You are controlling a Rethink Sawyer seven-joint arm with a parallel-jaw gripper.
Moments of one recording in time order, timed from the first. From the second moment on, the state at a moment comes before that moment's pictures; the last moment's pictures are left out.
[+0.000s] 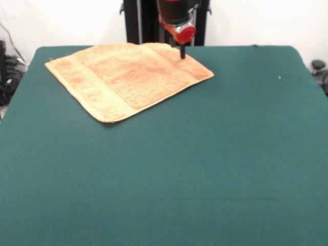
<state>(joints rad) -0.46 -0.50 0.17 2.08 -0.60 0.33 3.03</state>
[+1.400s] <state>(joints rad) -0.34 -0.57 0.04 2.00 -0.79 0.51 3.03</state>
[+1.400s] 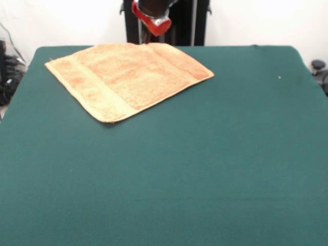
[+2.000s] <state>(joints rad) -0.22 -0.60 -0.12 1.96 -0.86 0.37 3.03</state>
